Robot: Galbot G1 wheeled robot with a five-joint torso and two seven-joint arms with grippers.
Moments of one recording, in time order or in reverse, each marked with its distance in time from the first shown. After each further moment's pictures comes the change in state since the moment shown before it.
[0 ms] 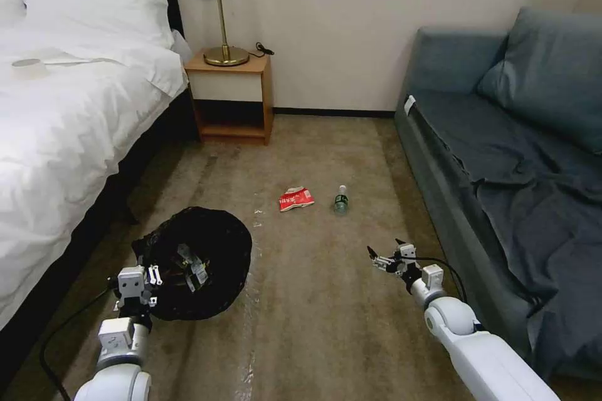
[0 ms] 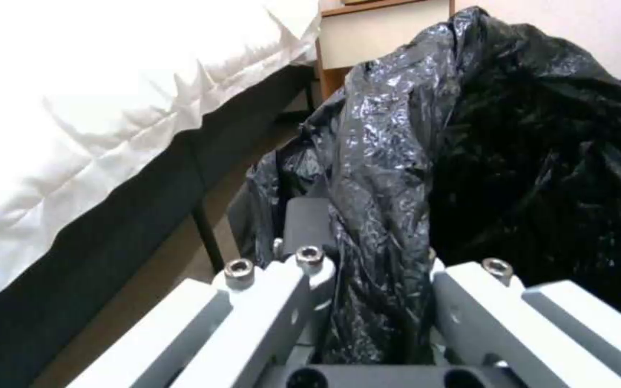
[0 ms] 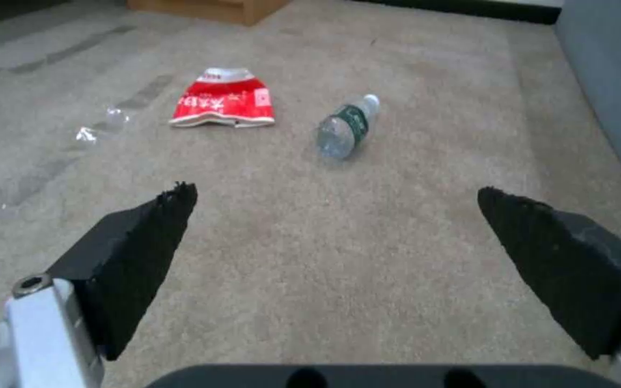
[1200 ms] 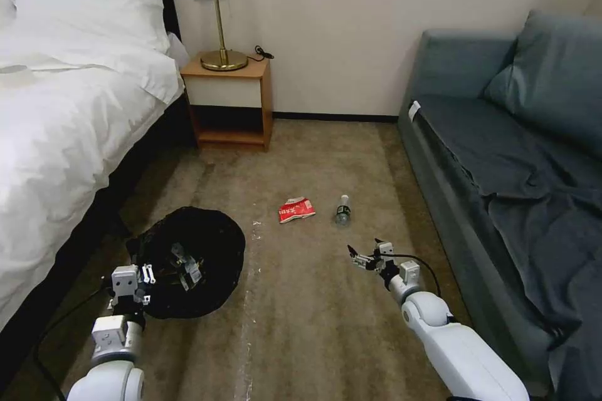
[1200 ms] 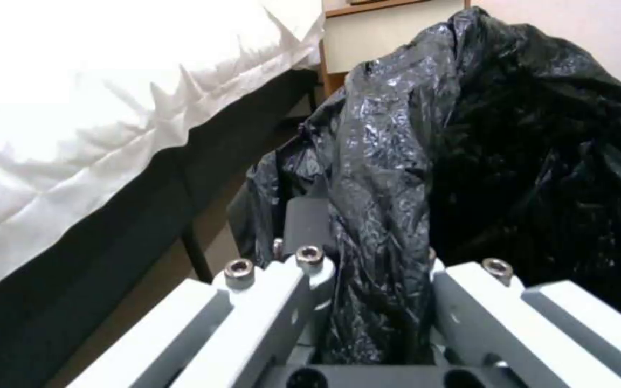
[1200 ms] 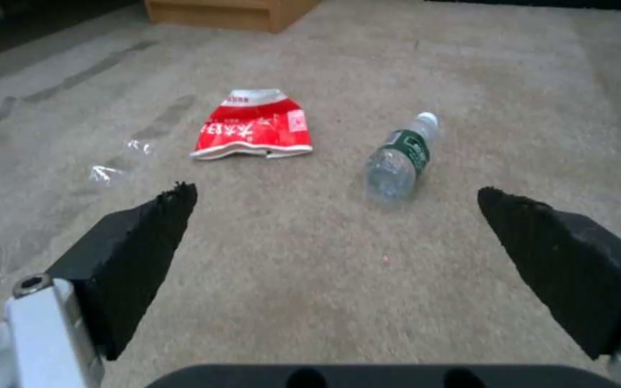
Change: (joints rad) left arm -0.032 0.025 -0.018 0.044 -0.020 -0.012 0.008; right arm 0.086 0.098 -0.062 -0.103 0.004 0.004 -0.017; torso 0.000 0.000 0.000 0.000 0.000
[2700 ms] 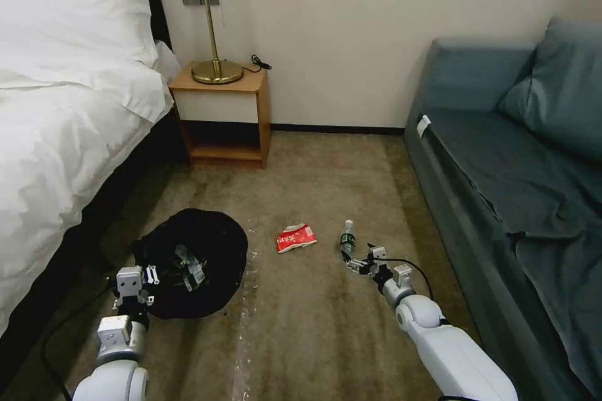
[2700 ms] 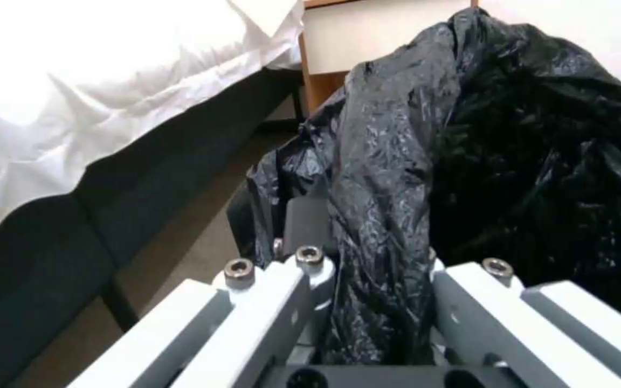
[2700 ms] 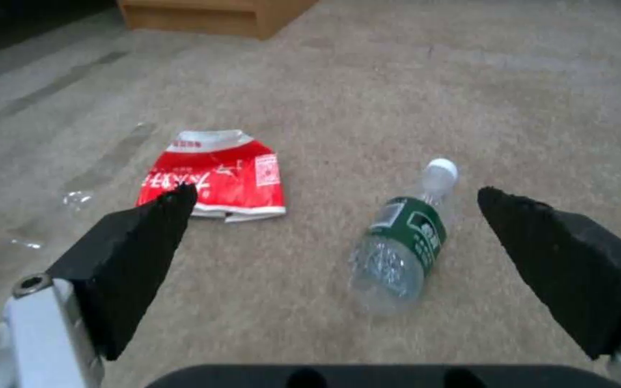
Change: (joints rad) left arm 0.000 -0.022 0.008 0.033 0.015 -0.026 0.010; right arm 0.001 0.032 0.001 -0.061 -0.008 0.024 -0.049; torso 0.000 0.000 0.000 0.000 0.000
